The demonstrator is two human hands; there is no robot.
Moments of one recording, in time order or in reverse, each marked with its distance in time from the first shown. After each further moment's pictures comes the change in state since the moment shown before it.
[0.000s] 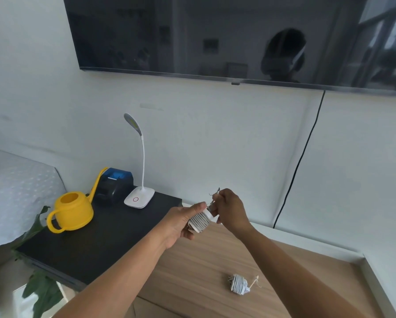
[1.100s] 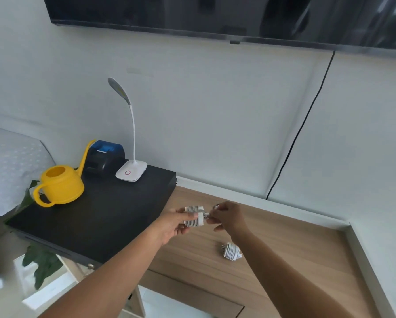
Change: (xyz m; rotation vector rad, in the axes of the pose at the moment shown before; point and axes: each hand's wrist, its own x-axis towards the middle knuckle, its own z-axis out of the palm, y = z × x) left_hand 0.022 -0.086 -0.004 -0.146 0.124 -0.266; right_hand -0.014 0.108 0.012 0.235 -0.046 0.309
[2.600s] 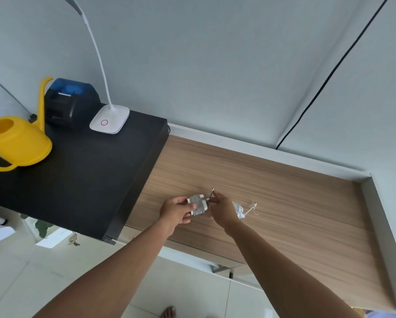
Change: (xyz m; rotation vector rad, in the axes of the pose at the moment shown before) left_hand 0.082 -0.122 0.002 0.141 0.179 -0.157; right_hand 0.056 0.158 0.019 -0.237 -0.077 0.240
